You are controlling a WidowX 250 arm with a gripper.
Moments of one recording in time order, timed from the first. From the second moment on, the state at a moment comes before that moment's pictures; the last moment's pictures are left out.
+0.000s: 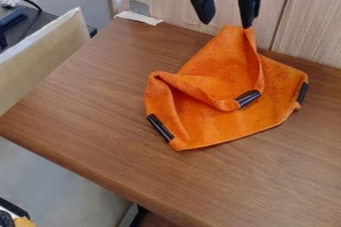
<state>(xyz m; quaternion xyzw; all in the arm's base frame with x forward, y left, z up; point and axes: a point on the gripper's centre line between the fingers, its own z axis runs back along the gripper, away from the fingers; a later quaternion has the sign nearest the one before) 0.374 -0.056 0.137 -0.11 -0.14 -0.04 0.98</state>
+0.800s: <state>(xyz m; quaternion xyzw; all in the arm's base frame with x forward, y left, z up) 0.311 -0.051 0.113 -0.07 -0.12 -0.01 0.99</state>
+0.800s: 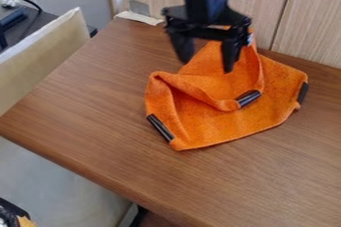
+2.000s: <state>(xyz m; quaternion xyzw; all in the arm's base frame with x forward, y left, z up) 0.273 -0.005 0.003 -0.03 -0.09 0.17 0.98</state>
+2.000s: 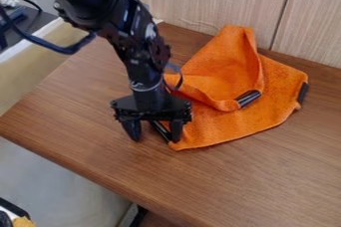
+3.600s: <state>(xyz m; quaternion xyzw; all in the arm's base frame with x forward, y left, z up) 0.253 0.015 0.073 -0.04 -0.13 0.15 0.98</state>
